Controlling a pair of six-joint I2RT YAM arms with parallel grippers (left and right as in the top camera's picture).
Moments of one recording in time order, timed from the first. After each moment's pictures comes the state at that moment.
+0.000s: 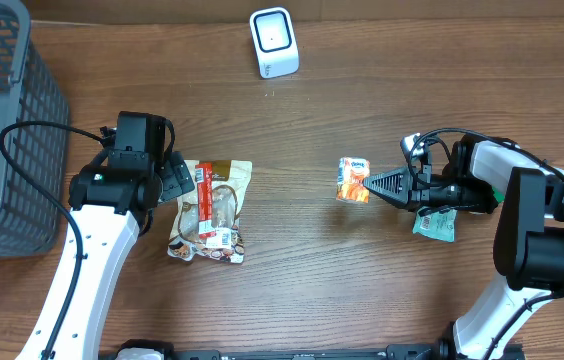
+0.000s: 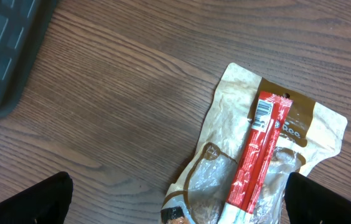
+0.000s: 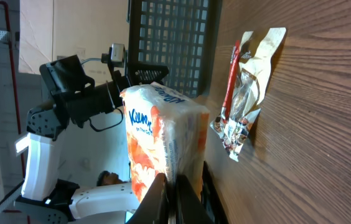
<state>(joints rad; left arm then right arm) -0.12 1.32 1.11 -0.96 -0.27 -0.50 -0.13 1.99 1.10 -1.46 -1.55 -0.94</state>
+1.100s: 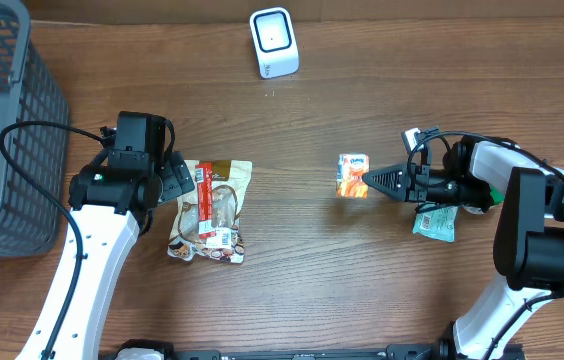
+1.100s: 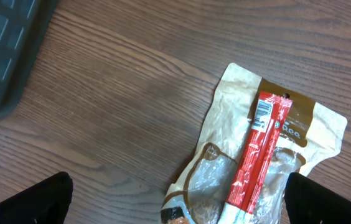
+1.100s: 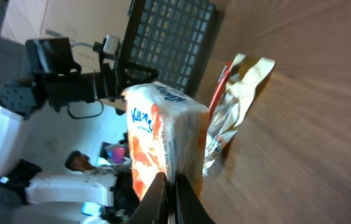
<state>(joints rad) -0.12 1.32 1.11 -0.96 -0.27 -0.50 -0.13 1.99 1.10 -1.18 -1.55 -0.89</state>
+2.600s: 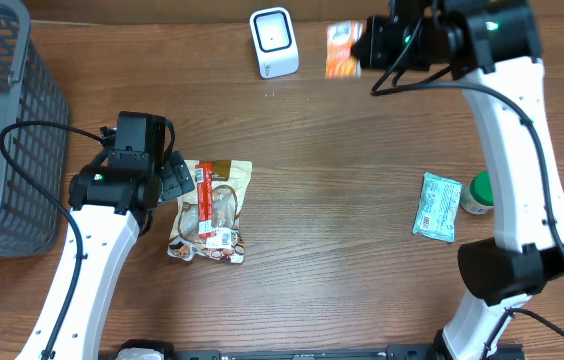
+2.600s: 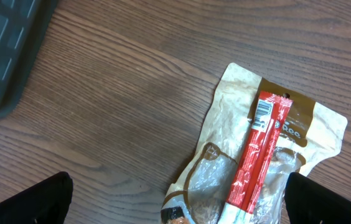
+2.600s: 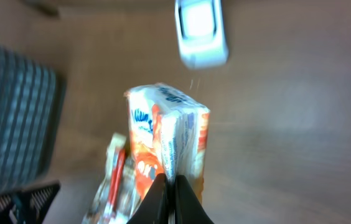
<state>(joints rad) -0.12 1.32 1.11 -0.96 -0.27 -0.50 0.24 1.95 2.36 -1.30 -0.34 0.26</state>
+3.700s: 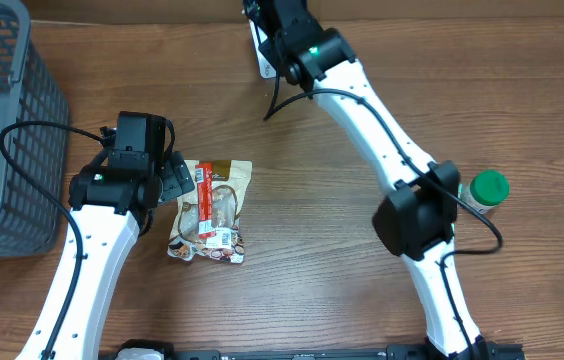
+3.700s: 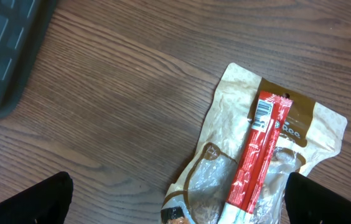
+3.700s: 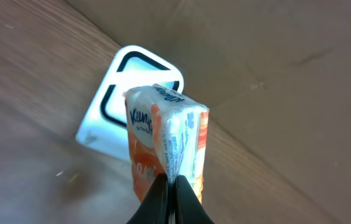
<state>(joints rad) -0.12 1.32 1.11 -0.96 -0.27 -0.50 0.53 2.42 2.43 -0.76 0.38 -0.33</state>
